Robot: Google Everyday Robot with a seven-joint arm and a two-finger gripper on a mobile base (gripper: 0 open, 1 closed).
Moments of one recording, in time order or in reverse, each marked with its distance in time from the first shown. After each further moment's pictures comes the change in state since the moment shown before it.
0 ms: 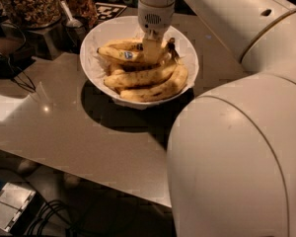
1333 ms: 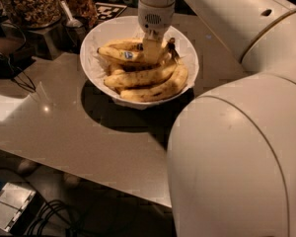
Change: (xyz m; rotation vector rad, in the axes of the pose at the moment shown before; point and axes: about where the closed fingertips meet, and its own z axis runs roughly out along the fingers) arm 0.000 0.000 0.000 0.000 0.000 0.000
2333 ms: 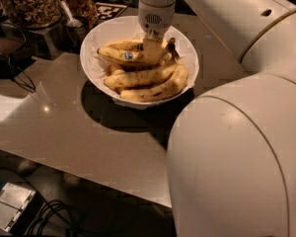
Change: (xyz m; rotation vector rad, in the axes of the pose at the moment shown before) arm 0.000 0.000 -0.004 0.000 0.000 0.000
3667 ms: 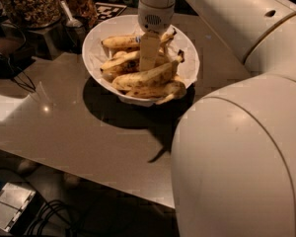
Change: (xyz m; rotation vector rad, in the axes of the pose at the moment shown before) arm -0.006 -0.007 0.006 0.031 -0.037 -0.009
